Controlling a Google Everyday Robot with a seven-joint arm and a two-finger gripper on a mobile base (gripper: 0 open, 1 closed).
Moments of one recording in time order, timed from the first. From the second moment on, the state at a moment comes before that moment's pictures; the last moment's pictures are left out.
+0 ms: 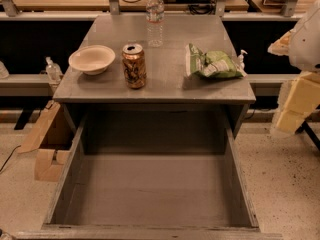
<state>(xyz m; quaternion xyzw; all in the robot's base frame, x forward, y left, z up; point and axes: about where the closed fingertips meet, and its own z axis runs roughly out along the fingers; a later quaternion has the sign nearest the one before) 0.438 -0.216 0.978 -0.60 0.78 -0.04 0.16</state>
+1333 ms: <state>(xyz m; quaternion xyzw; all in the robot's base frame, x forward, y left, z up) 0.553 -0.200 1.025 -0.57 0.72 -0.02 0.40</state>
